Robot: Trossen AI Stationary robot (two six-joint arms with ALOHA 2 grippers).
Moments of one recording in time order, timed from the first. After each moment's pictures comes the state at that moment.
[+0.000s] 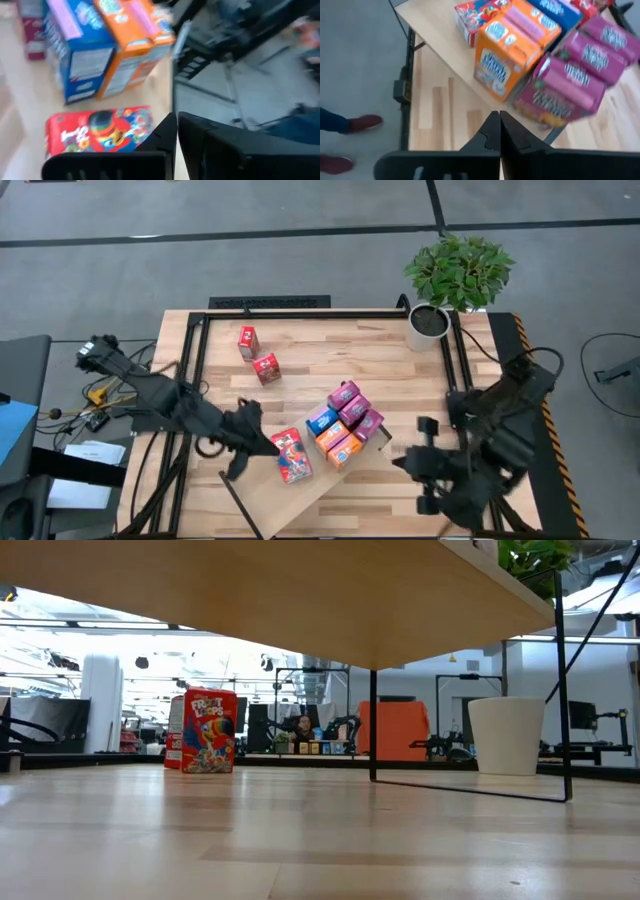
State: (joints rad) left arm -0.54 1.23 1.24 -0.44 -0.25 -0.73; right arm 0.88 1.64 1.91 -1.37 0.66 0.82
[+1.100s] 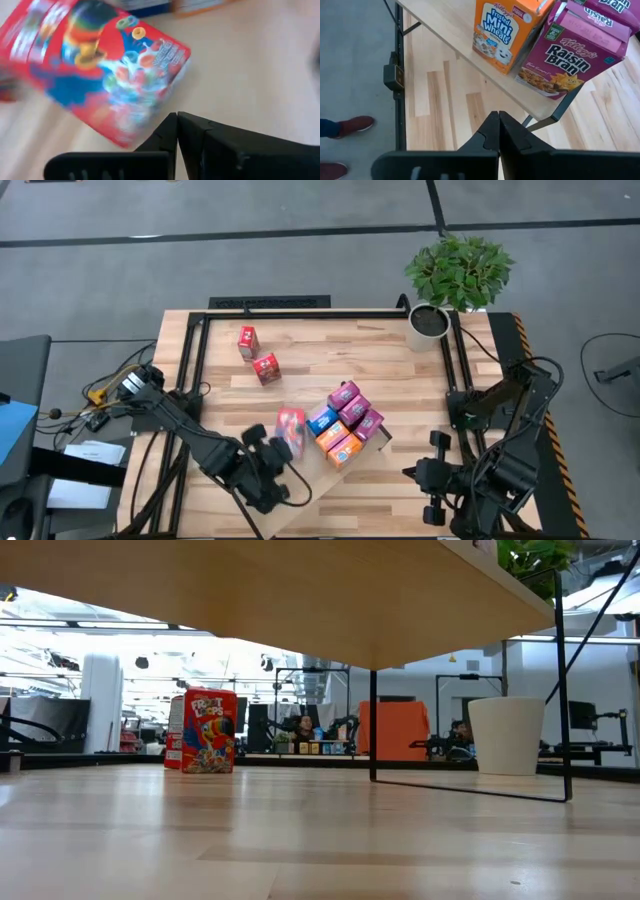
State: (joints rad) left arm -0.65 1.75 1.63 -1.10 -0.52 -1.02; right arm 0.99 1.64 1.76 -1.38 0.72 1.02
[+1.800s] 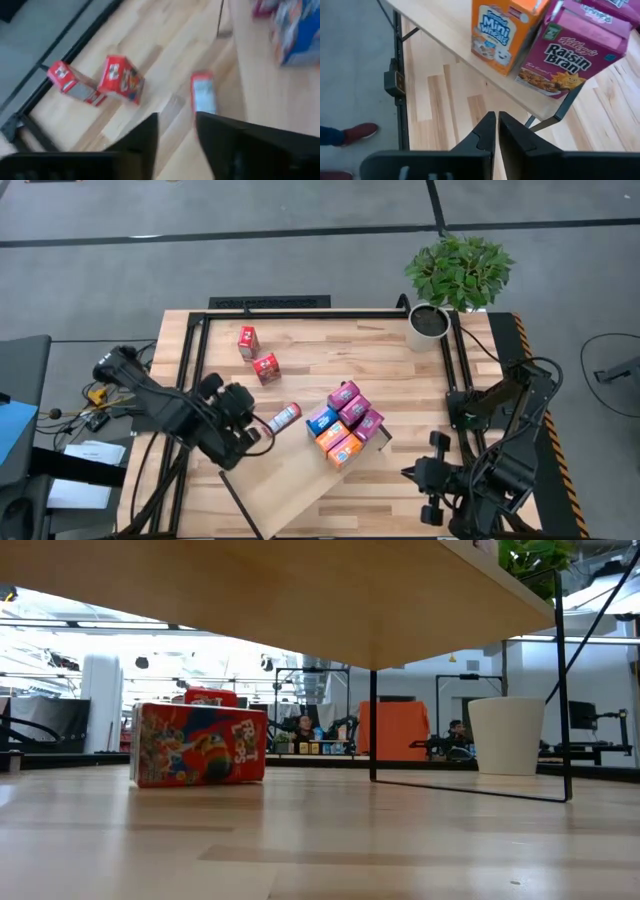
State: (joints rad) left arm -0.59 1.48 1.63 -1.53 -0.73 -1.11; right arm 0.98 1.64 1.74 -1.36 0.73 1.07
